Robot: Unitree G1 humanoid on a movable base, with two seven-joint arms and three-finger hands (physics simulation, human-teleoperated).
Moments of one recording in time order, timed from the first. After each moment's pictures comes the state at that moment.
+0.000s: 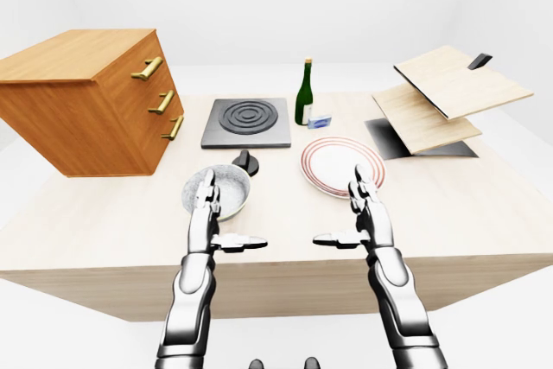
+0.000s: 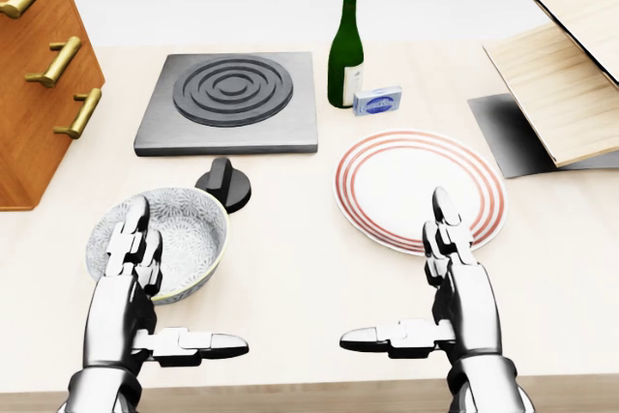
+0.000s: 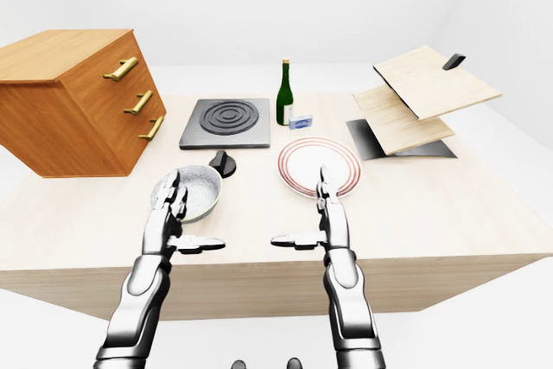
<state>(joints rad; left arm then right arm) 0.00 0.01 0.02 0.00 -0.01 0.00 -0.01 0.00 -0.01 -0.01 -0.01 0.01 0.00 0.02</state>
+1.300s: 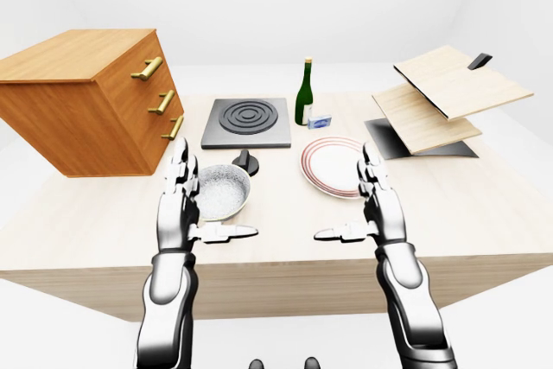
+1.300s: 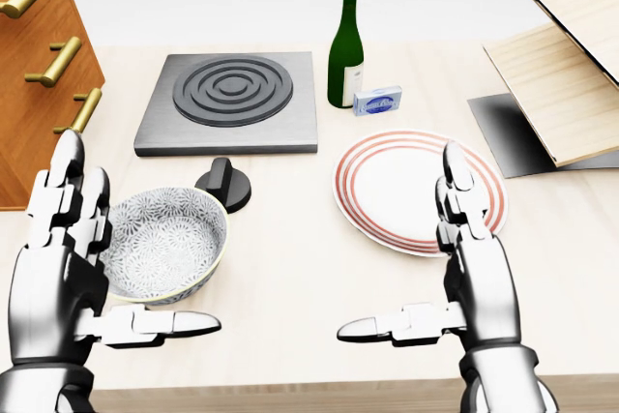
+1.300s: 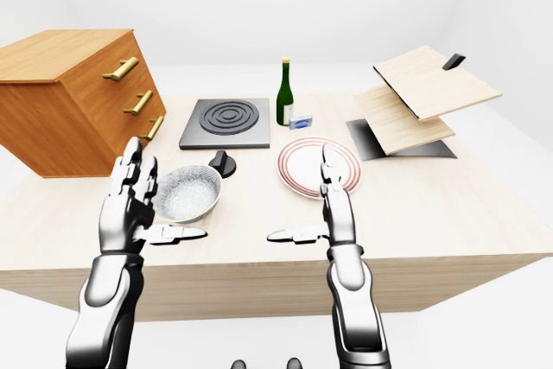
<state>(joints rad) 0.06 0.01 0.05 -0.41 0.00 0.09 -0.02 0.03 -0.01 0.02 -0.30 -0.11 0.09 0.03</state>
